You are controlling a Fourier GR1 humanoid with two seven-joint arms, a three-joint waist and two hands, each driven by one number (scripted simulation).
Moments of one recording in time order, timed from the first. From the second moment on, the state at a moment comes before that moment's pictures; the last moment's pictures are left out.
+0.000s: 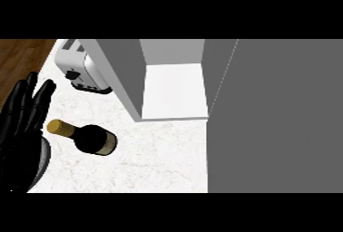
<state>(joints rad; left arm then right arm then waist) 0.00 0.10 0.00 -2.10 -0.03 -0.01 0.00 0.02 -0.12 -0.01 -2.10 0.00 0.00 0.00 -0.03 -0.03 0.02</state>
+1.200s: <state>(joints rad) 0.04 0.00 -0.38 -2.34 0.03 0.18 0.18 0.15 -0.12 0.15 -2.43 -0.15 0.11 0.30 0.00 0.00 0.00</state>
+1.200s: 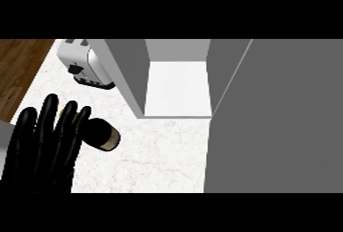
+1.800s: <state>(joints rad) -0.06 0.00 -0.57 -2.40 -0.16 0.39 0.34 0.02 -0.10 0.15 -2.44 -0.13 0.06 0.45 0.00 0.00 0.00</state>
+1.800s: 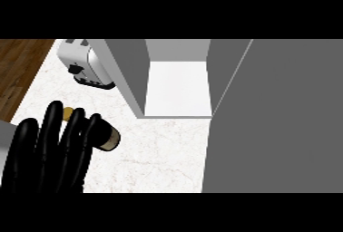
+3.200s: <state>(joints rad) 0.13 0.06 -0.13 -2.28 0.10 0.34 0.14 -0.11 -0.08 0.13 -2.47 -0.10 0.03 0.60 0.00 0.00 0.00</state>
